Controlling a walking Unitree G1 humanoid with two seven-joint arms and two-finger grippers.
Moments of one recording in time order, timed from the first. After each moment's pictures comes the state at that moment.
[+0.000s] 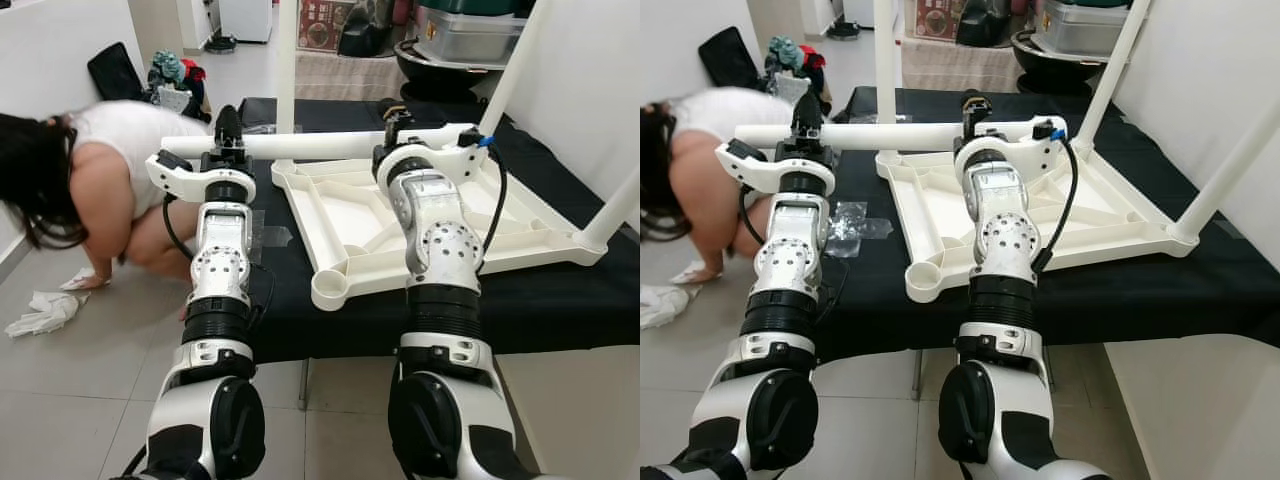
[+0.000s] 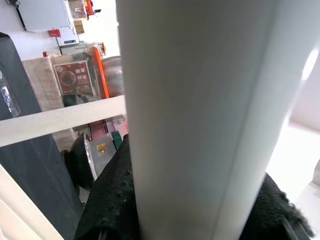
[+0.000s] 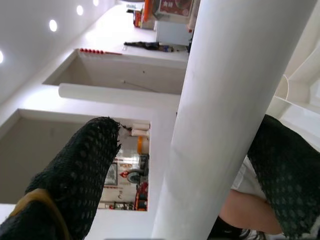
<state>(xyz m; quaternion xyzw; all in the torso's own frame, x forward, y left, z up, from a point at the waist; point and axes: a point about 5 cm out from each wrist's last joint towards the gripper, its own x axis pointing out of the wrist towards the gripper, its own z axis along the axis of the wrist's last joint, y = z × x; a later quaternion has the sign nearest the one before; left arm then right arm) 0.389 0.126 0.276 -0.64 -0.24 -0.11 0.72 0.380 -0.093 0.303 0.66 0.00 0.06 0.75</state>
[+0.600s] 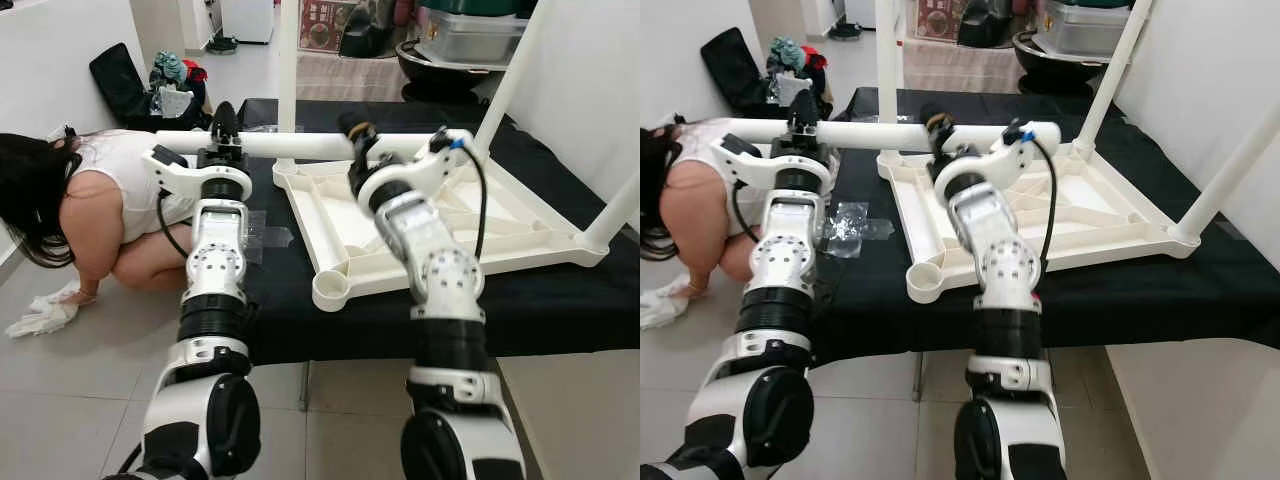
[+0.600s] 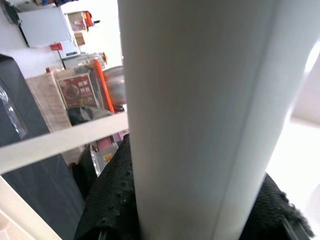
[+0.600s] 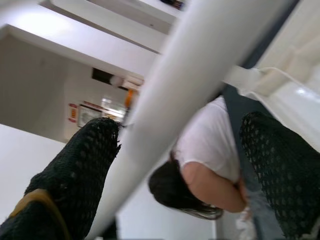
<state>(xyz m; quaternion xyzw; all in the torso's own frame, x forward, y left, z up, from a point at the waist) 0.390 0.140 0.282 -0.61 -0.25 -0.11 0.74 0.361 -0.083 0.265 0.55 0.03 0.14 0.82</state>
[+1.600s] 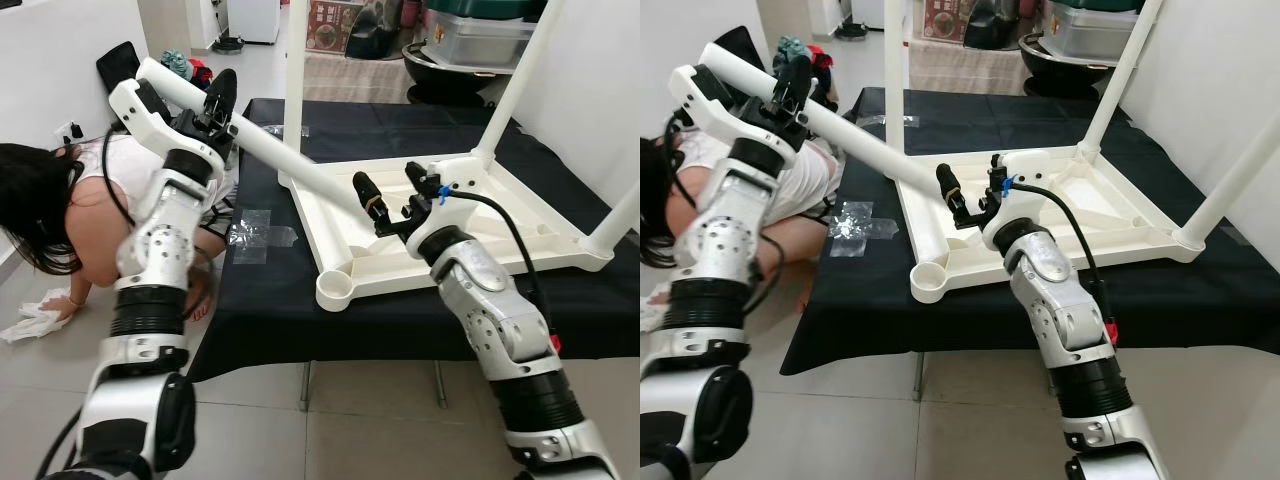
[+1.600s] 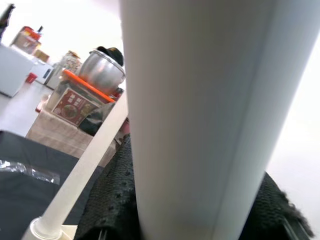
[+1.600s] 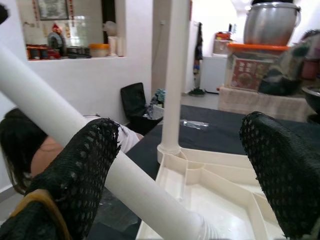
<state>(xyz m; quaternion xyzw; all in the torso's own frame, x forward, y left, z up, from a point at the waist) 0.371 0.163 0.325 -0.29 -0.27 -0.22 0.89 0.338 -0.136 0.260 -0.01 -0.16 0.20 0.97</state>
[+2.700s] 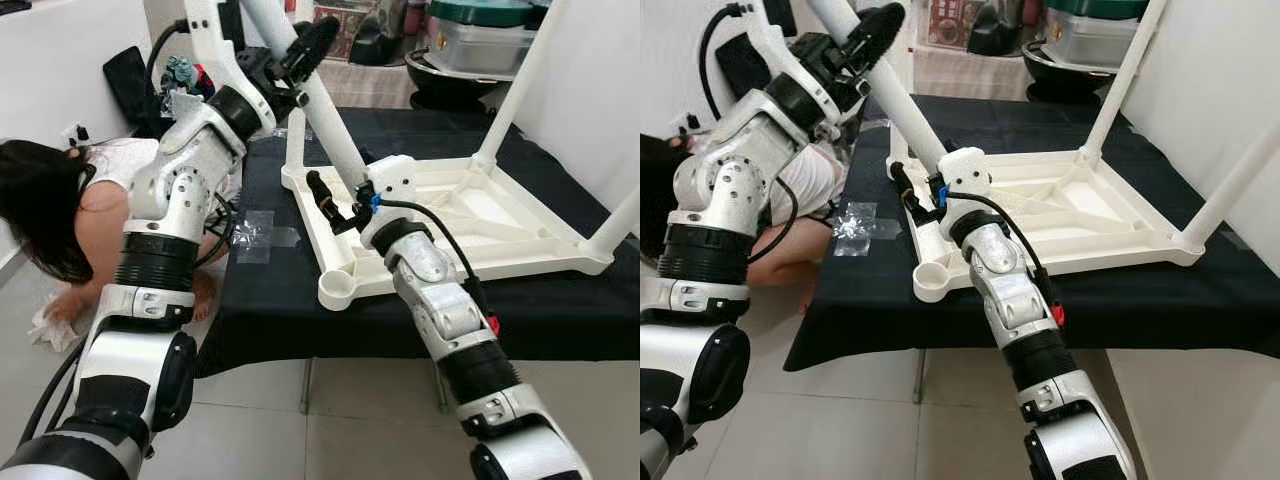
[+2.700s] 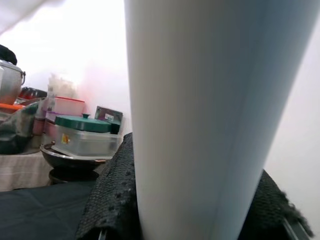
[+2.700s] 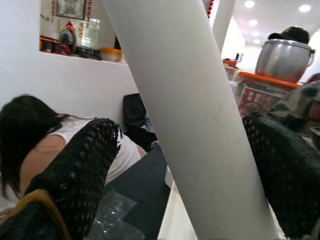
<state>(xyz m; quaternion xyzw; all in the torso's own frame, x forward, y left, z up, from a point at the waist) 0.359 0.095 0.384 -0.17 -0.27 -0.40 0.86 0.366 -0.090 0.251 -0.08 -0.20 0.20 0.95</state>
